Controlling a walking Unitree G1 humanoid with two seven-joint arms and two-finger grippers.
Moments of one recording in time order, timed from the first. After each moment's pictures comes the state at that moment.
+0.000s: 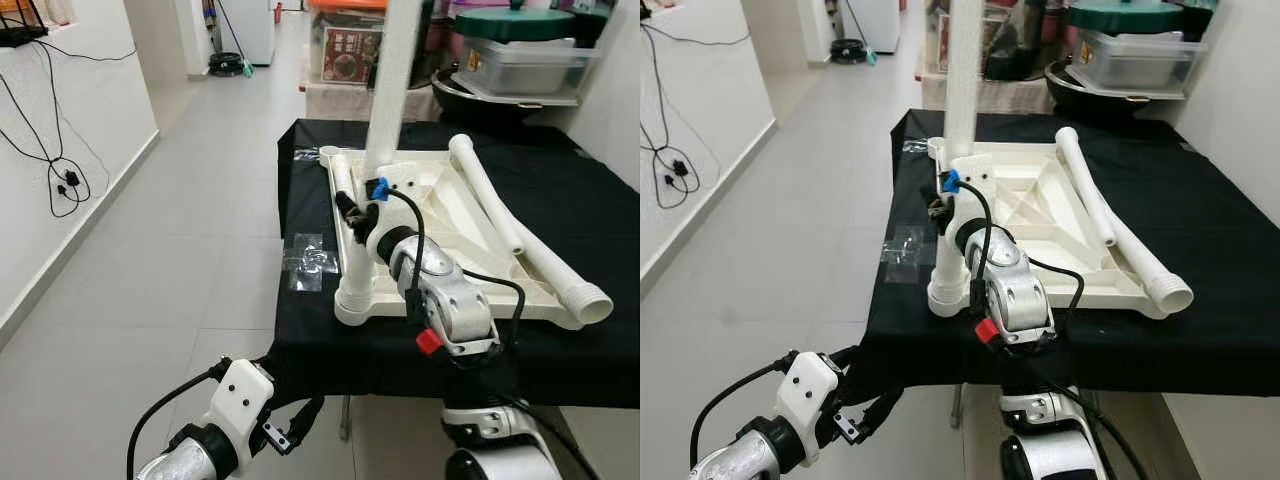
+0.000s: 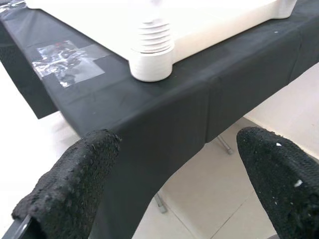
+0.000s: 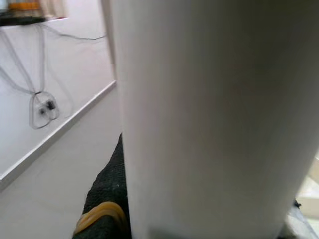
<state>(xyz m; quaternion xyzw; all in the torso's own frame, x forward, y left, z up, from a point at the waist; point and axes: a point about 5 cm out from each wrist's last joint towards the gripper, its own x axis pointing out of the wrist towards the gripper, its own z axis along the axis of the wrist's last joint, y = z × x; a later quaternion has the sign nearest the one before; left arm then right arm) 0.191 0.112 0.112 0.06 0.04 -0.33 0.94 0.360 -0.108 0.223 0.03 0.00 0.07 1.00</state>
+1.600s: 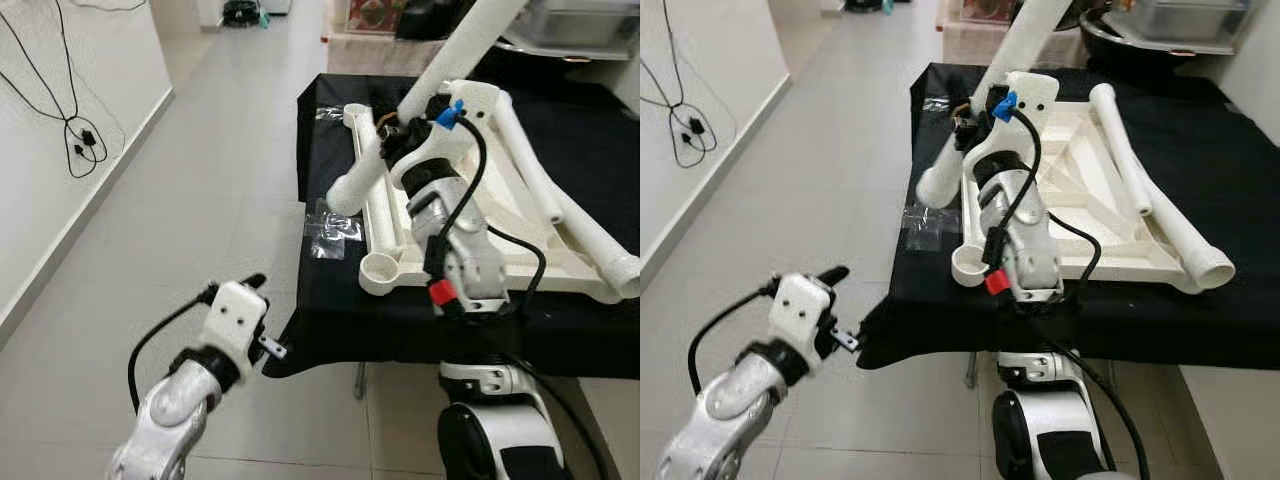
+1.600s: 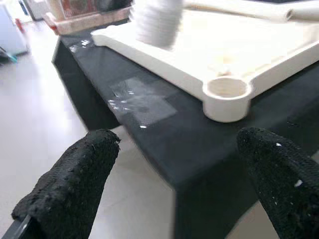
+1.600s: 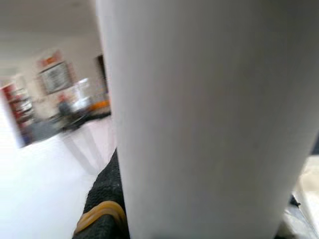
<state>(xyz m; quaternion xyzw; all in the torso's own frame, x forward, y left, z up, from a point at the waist) 0.245 0.118 0.166 0.11 -0.05 -0.26 0.96 0.358 -0.113 0.288 0.14 -0.19 0.20 0.95</state>
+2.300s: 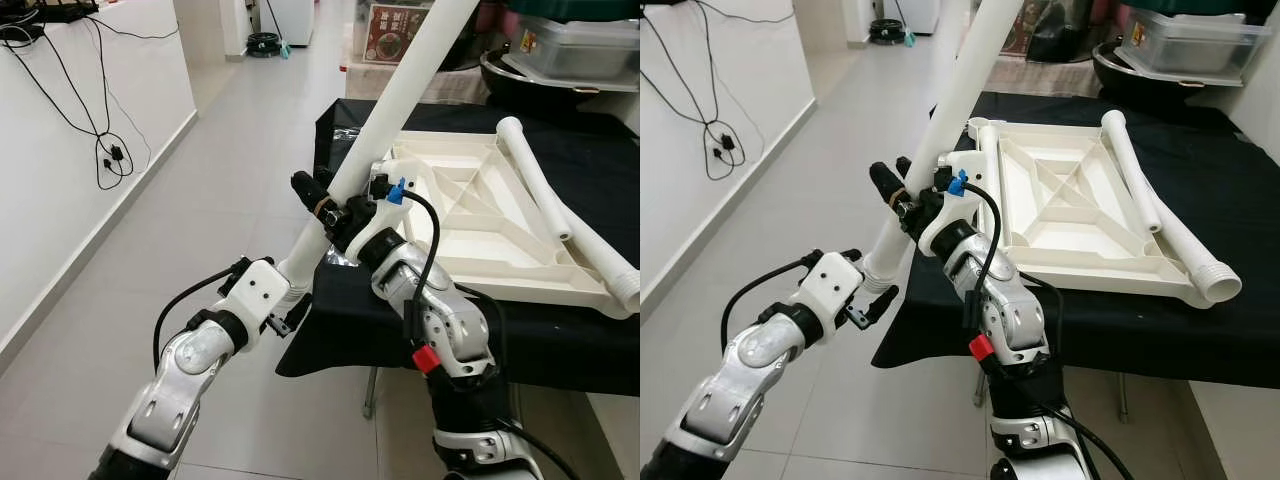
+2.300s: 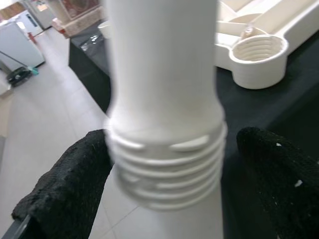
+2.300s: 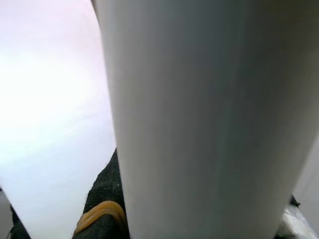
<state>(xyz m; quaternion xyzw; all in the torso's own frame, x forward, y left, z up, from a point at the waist) 0.289 0.108 0.158 0.21 -0.03 -0.29 0.93 0.324 -0.064 0.250 0.17 -0.12 0.35 0.91</state>
